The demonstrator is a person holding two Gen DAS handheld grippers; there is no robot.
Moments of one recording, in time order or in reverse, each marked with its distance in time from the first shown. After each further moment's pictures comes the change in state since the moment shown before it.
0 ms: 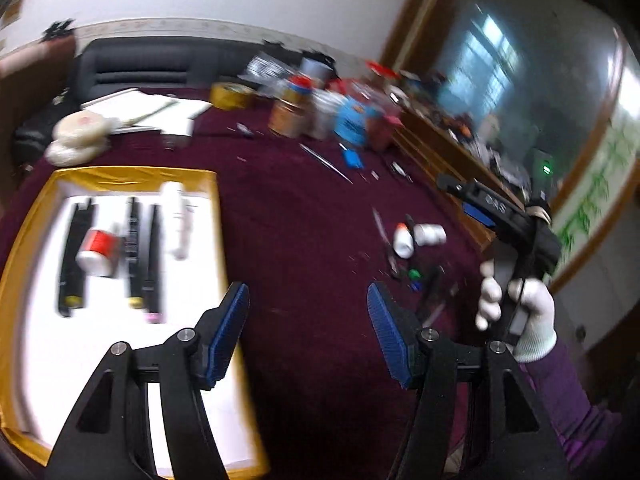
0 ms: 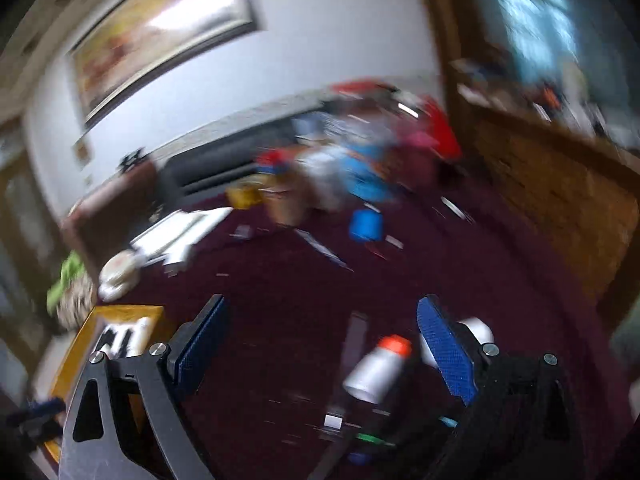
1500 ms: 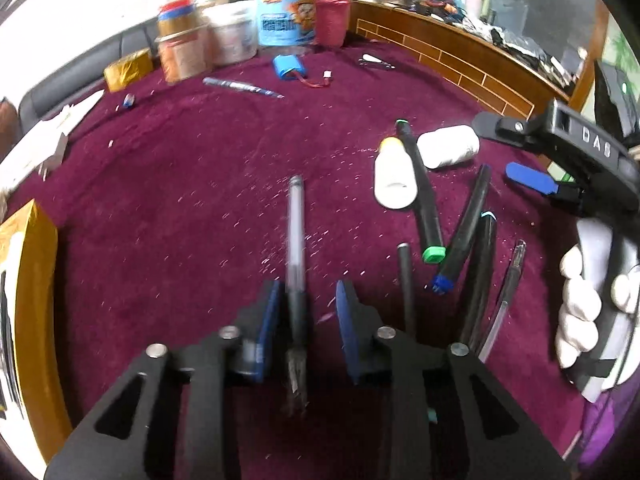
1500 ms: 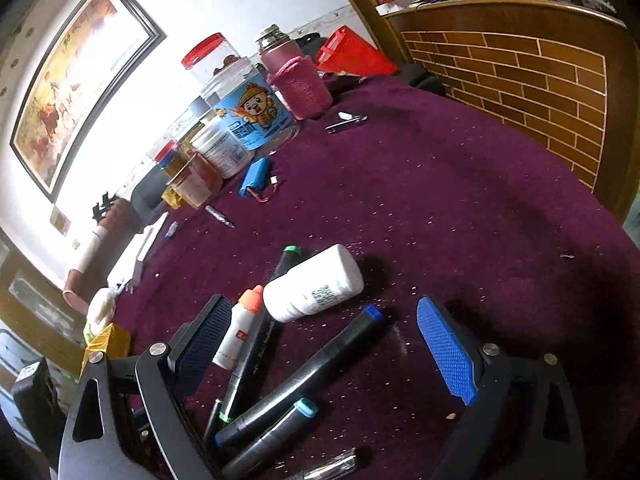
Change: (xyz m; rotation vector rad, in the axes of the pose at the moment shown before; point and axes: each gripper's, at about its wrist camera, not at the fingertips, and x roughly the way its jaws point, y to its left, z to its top) left arm 0.184 -0.112 -0.008 0.314 0.243 0.126; right arm 0.035 -0.130 -0.042 0.307 0.129 0.017
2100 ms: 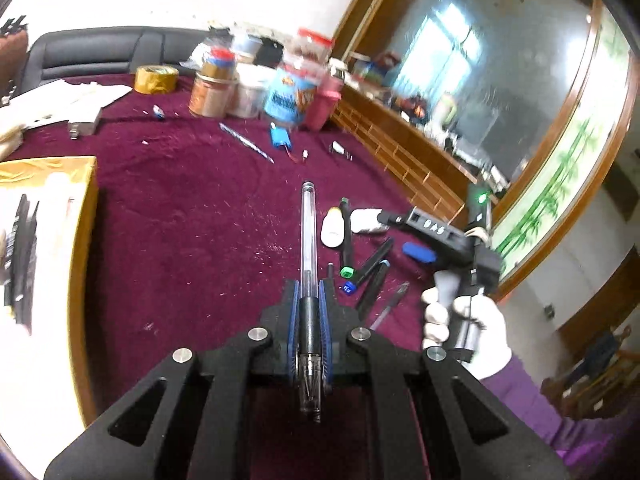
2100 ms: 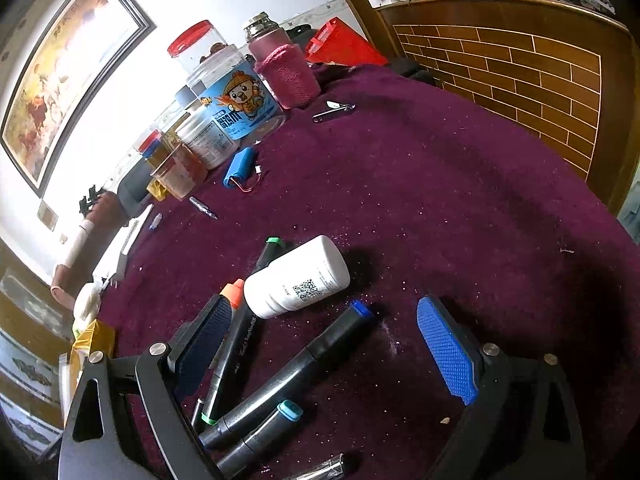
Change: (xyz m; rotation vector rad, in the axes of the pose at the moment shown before) left arm -0.114 0.054 -0.045 -0.252 -0.243 -0.296; right arm 0.009 -0.003 -0.002 -0.007 0.032 -0.045
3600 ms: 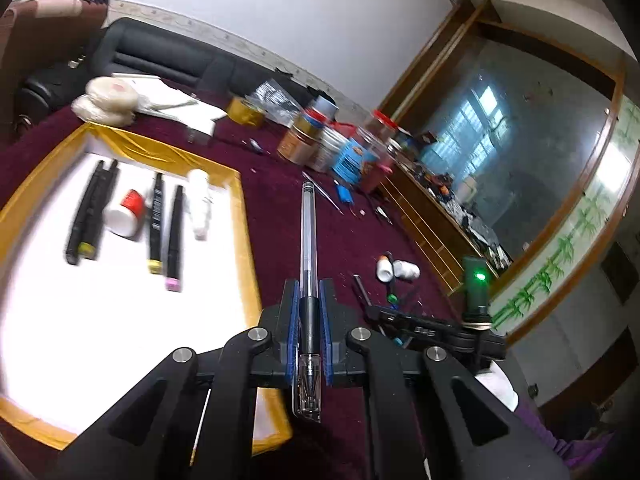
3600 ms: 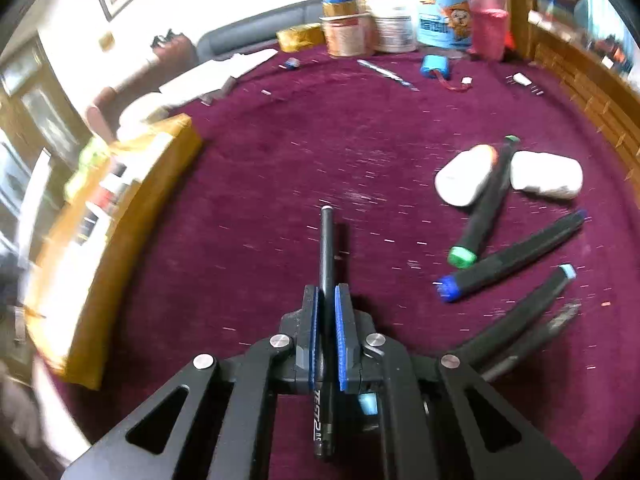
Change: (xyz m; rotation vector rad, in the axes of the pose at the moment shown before) left arm -0.118 0.100 -0.042 -0.216 -0.208 0.025; right arm -0.002 0.150 -0.113 -0.477 0.278 0.083
